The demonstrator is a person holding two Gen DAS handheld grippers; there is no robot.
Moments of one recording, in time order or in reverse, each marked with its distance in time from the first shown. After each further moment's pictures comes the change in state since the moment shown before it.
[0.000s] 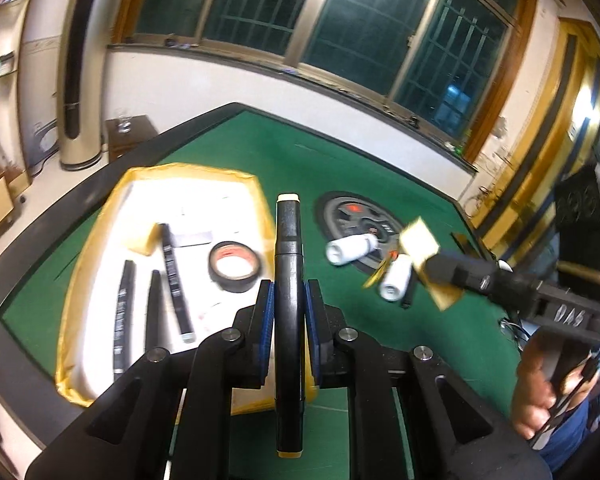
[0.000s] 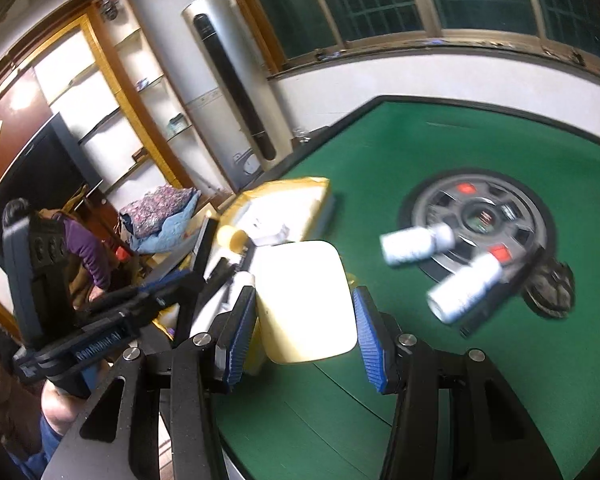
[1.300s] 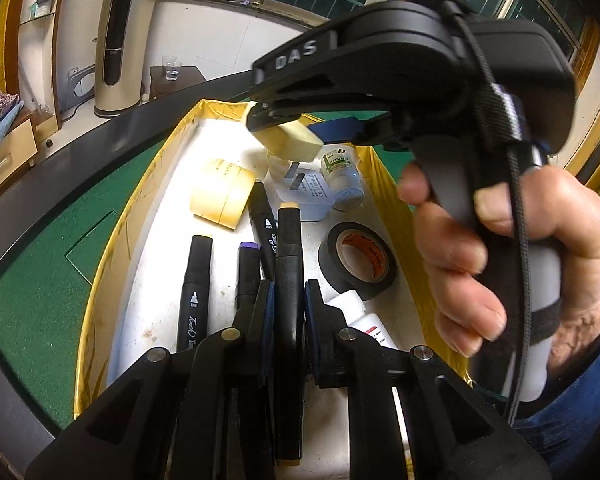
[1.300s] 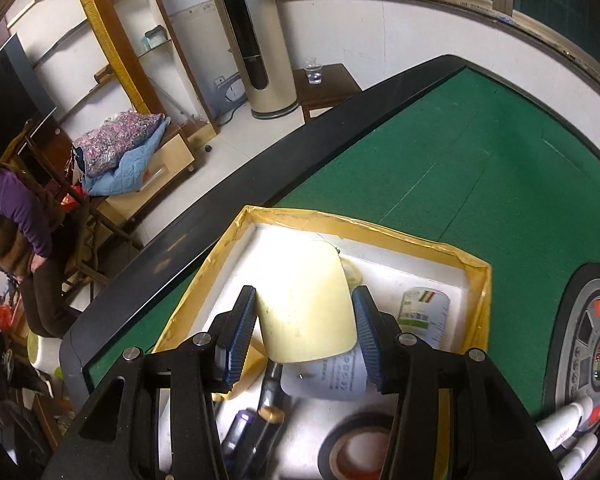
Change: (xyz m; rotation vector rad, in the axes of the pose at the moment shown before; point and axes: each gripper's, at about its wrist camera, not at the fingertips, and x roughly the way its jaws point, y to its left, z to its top) left arm 0.066 0.087 -0.008 -0.143 0.102 0.088; right arm 0.255 0.073 0.094 -0.121 0.291 -0.132
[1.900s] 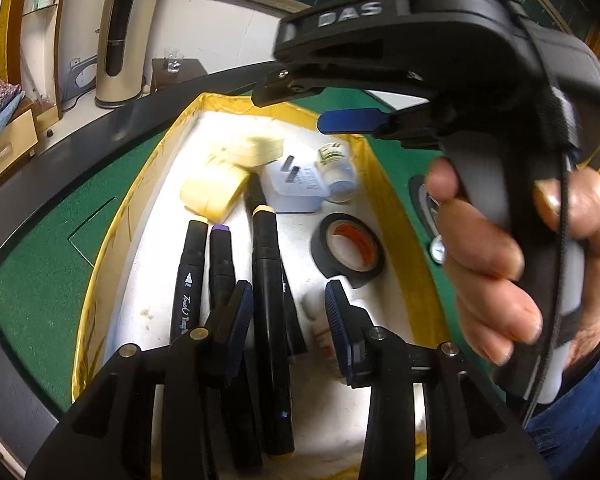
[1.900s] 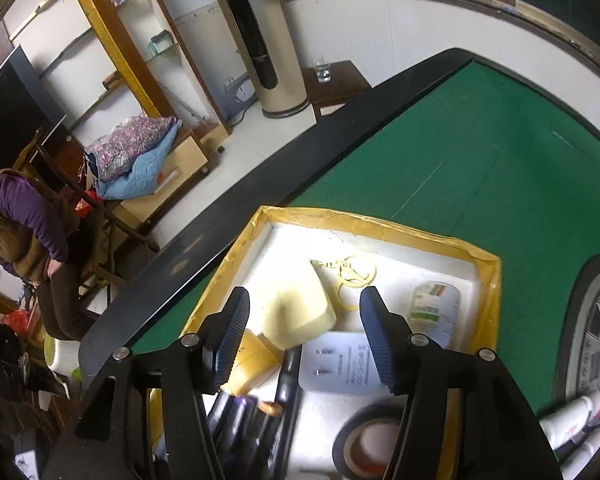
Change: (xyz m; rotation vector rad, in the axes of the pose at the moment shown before) left arm -0.011 -0.007 -0.003 -0.021 0.023 -0.011; right arm -0.028 -0.006 -0.005 0.021 -0.021 0.082
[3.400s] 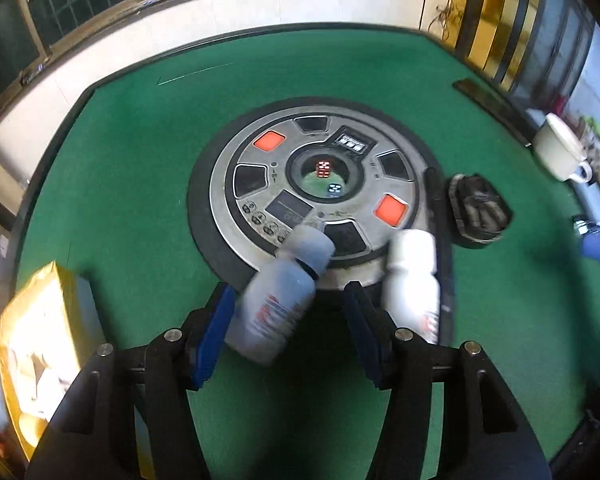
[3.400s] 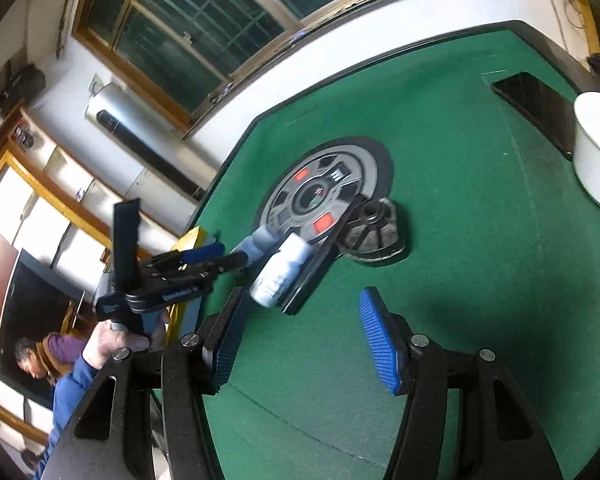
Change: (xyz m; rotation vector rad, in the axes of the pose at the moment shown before) left arm 0.132 -0.241 0.033 0.749 0.273 0.025; right arm -0.226 -0.274 -0.254 0.588 -0.360 0.057
